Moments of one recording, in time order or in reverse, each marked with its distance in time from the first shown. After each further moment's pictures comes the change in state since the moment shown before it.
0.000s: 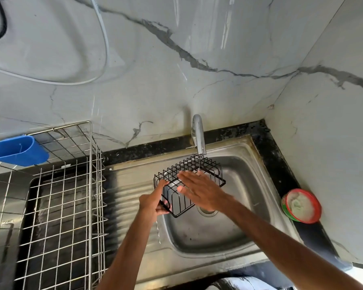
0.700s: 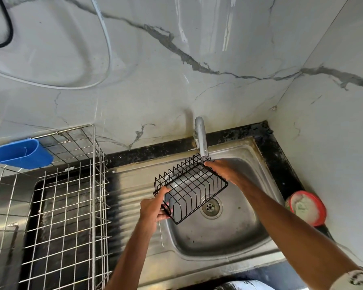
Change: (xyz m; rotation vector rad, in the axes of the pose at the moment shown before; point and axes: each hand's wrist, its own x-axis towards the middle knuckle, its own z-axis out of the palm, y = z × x) left_hand -0.010 -0.010 -0.012 0.025 -0.031 0.086; right_hand 0.035 0.084 -0.037 0.889 0.088 0.578
